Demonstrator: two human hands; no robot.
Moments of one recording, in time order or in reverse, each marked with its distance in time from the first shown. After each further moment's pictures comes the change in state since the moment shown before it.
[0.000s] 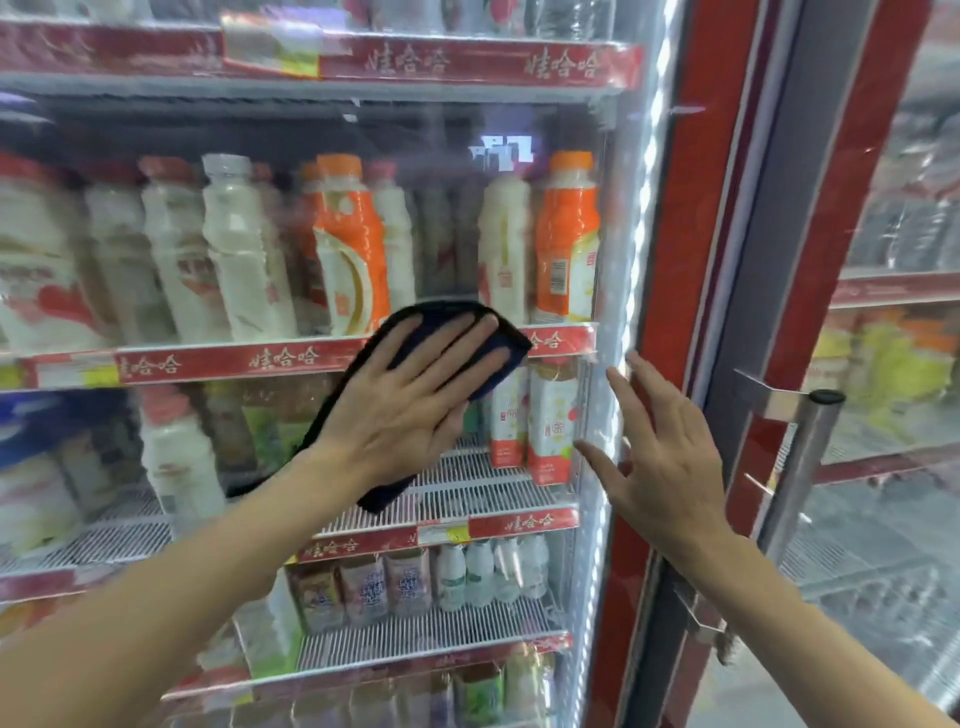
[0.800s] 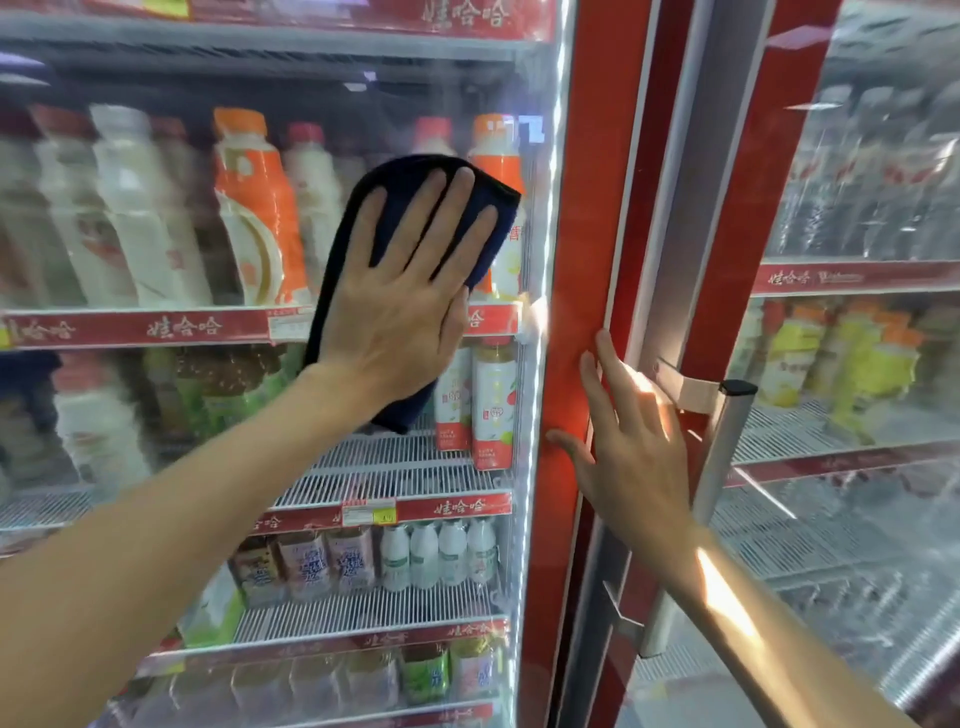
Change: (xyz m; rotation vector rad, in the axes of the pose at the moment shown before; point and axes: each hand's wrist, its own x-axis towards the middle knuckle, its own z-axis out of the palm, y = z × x) left_hand 0.108 0.043 0.010 0.062 0.085 -0.234; right_hand -0.020 0.065 -0.001 -0.041 -0.043 -0.012
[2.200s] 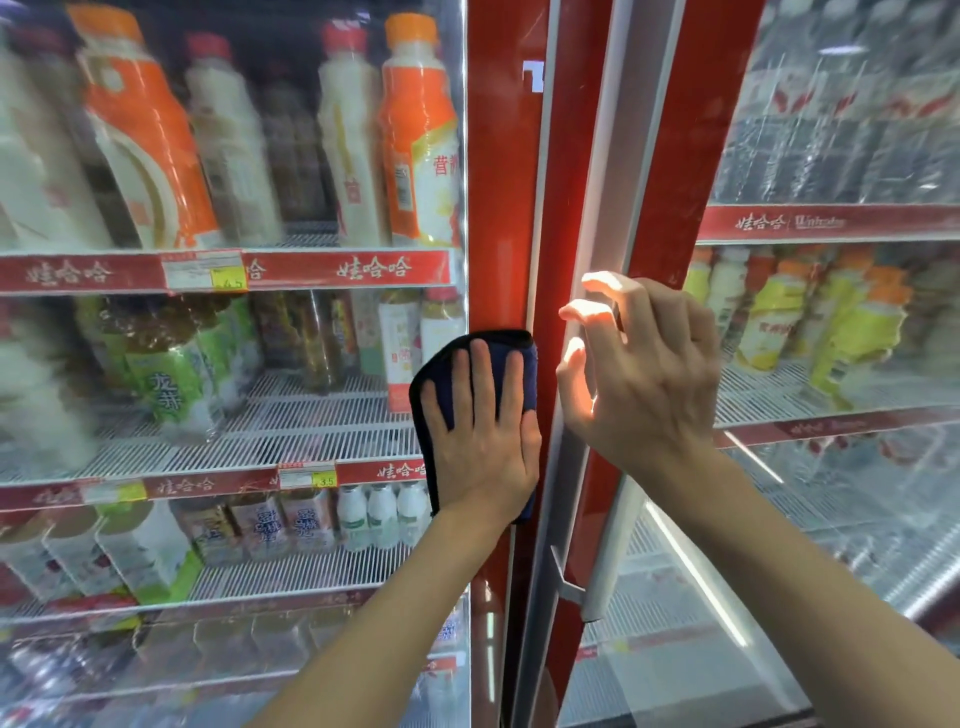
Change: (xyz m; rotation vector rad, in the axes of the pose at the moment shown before) left_hand -0.085 0.231 0.049 -0.161 -0.141 -0.470; right_hand 0.034 0.051 -0.036 -0.106 0.203 -0.158
